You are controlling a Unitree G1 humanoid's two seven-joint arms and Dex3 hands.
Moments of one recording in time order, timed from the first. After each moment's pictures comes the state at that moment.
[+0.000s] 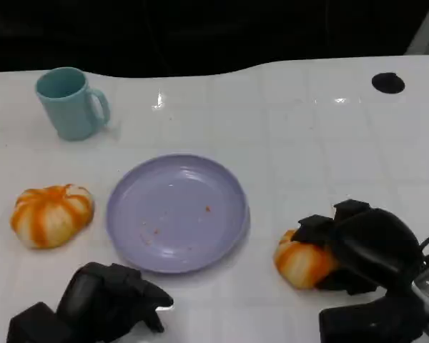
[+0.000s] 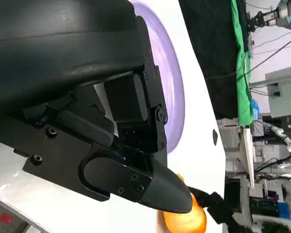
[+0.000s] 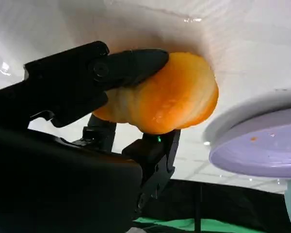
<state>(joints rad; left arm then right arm) -0.11 0.01 0.09 0.85 -0.14 -0.78 -0.44 -0.27 -0.38 0.43 0.33 -0.92 -0.25 -0.11</state>
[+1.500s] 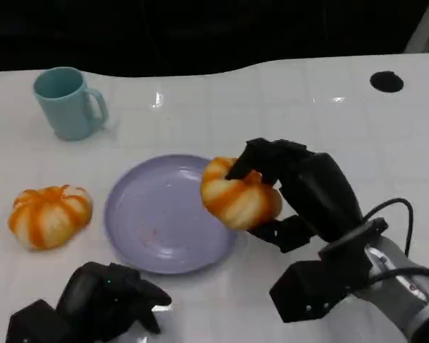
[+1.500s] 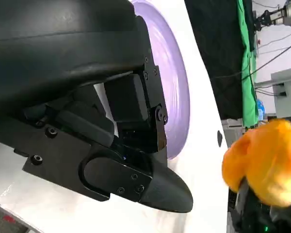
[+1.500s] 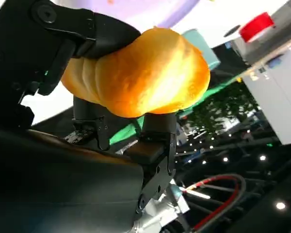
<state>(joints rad) -0.13 0.02 0.09 0.90 -0.14 -0.79 -0.43 -0.51 -0.11 0.42 0.62 -0.70 -0.60 -0.48</state>
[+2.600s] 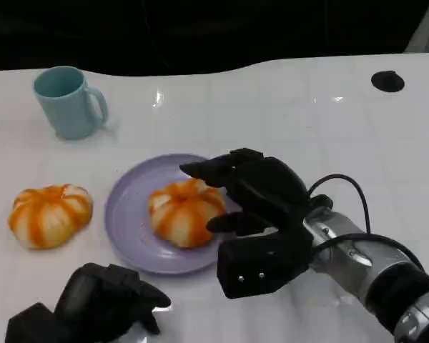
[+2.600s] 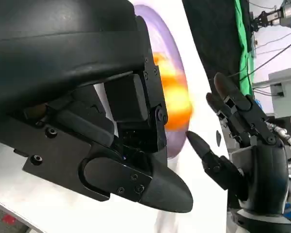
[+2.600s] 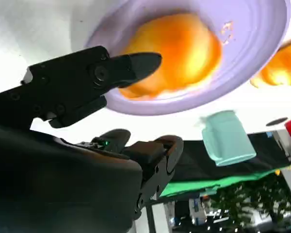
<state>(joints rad) -0.13 0.02 0.09 0.91 -0.14 -0.82 -0.45 -0.73 -0.01 0.57 0.93 -0.77 -0.40 -0.28</state>
